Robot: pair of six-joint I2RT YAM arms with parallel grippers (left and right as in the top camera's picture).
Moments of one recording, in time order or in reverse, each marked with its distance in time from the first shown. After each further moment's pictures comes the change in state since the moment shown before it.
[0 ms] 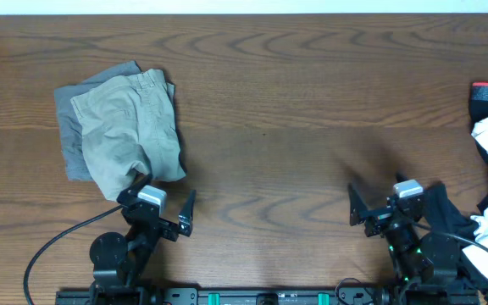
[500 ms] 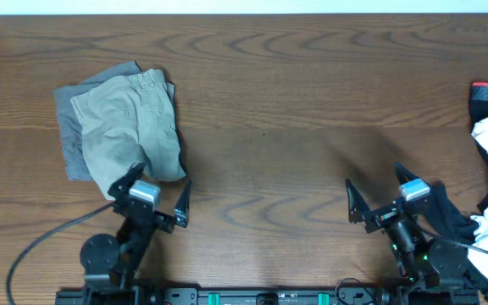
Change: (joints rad) left arm 0.000 0.141 0.122 0.127 -0.042 0.000; right arm 0.000 0.061 0.042 0.162 -0.069 0.067
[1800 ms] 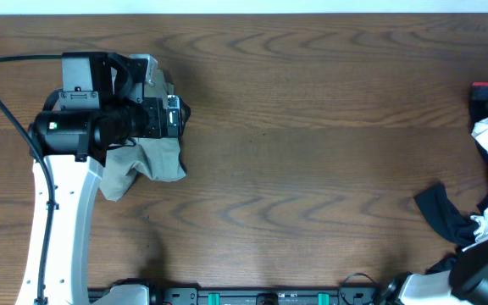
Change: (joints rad) left arm -0.004 1.208 1.177 -0.833 0.032 -0.053; right arm -0.589 1.573 1.296 -0.685 0.638 0.369
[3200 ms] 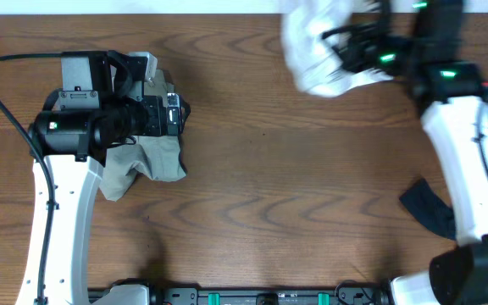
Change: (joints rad) left arm 0.000 0.000 0.000 0.021 0.000 0.000; right arm 0.738 -0.015 0.126 0.286 -0.993 -0.230
